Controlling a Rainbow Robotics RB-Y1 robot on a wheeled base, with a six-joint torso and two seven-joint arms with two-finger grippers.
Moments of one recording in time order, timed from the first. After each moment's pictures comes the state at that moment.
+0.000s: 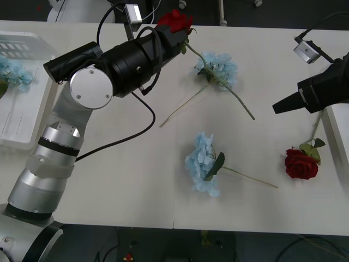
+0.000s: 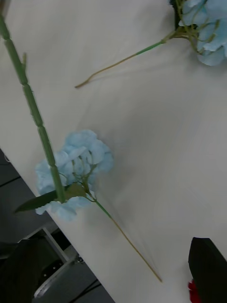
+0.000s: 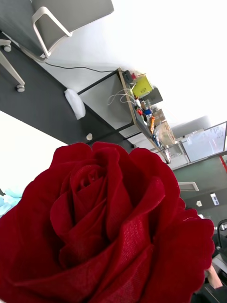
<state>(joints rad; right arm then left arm) -0.59 -1.11 0.27 -1.60 -1.74 1.34 1.82 -0.55 0.21 -0.17 -1.60 1.11 0.56 -1.40</state>
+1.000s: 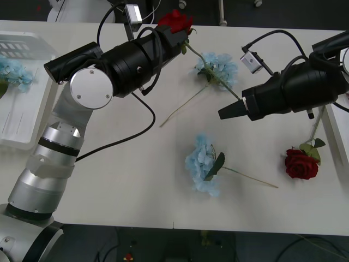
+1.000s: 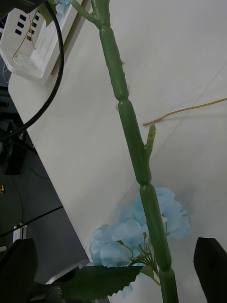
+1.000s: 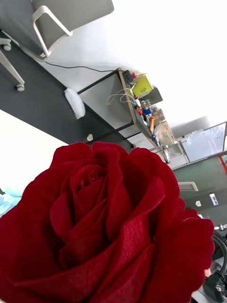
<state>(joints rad) -0.59 -0.79 0.27 -1.60 -1.61 1.29 1.81 -0.55 0.21 -0.17 -1.60 1.11 0.56 -1.40</state>
